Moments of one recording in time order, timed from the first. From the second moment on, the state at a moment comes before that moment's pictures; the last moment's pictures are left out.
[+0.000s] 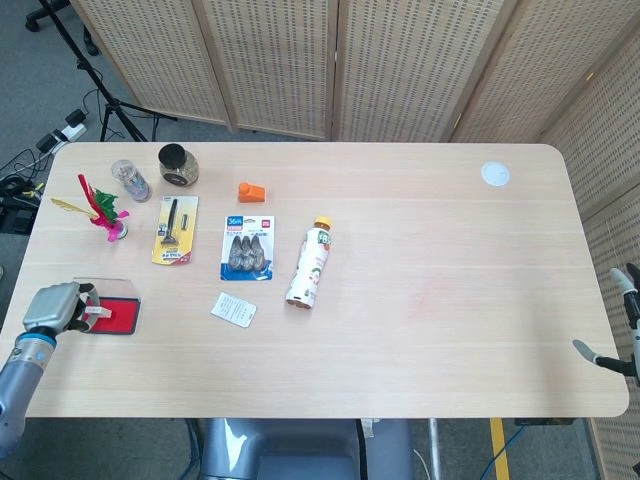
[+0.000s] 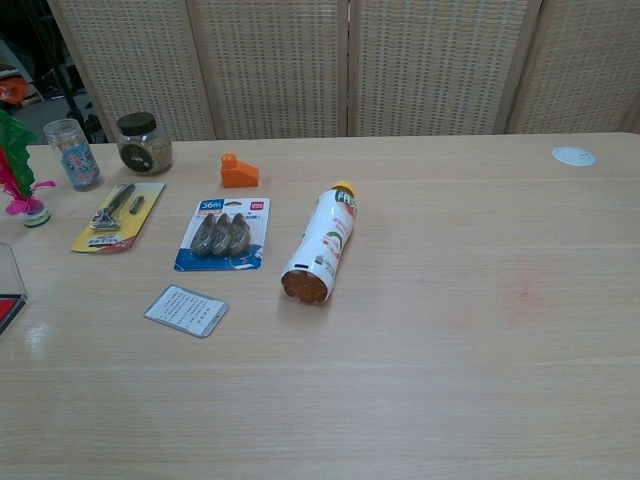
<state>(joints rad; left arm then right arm) -0.44 -1.30 -0.06 -1.24 1.04 0.80 0.01 0.06 -1.04 0.13 -1.51 -1.43 1.48 0.25</state>
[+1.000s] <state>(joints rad) -0.43 -1.30 -0.07 -1.24 1.04 0.80 0.03 0.06 -1.03 0.13 -1.51 -1.43 1.48 0.27</state>
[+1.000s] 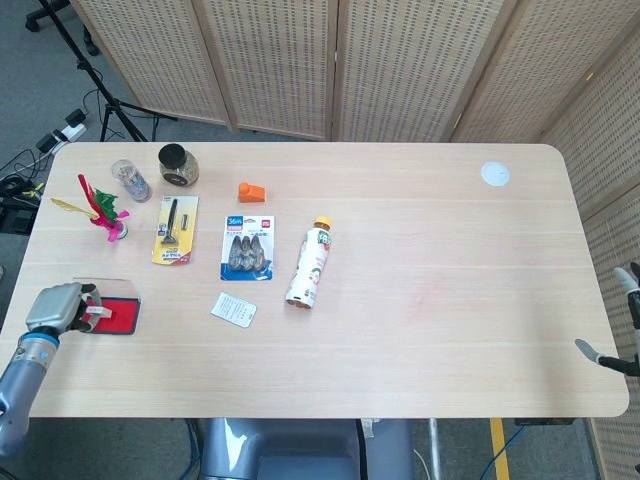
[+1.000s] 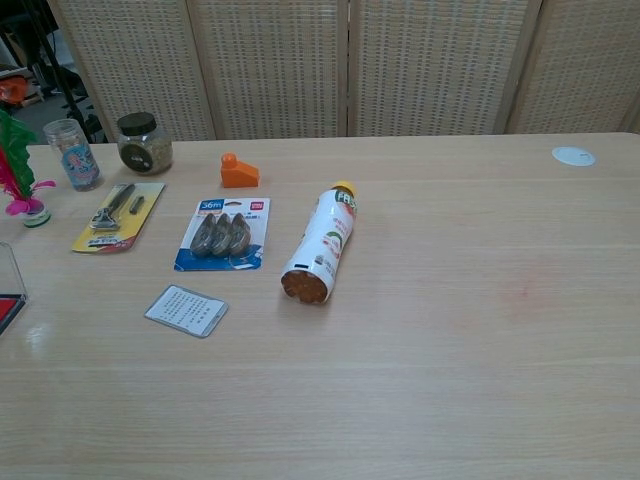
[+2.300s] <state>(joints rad) -0.62 -1.34 -0.12 -1.43 0.86 0.81 0.26 0.07 -1.03 0.13 -1.50 -1.43 1.46 0.30</state>
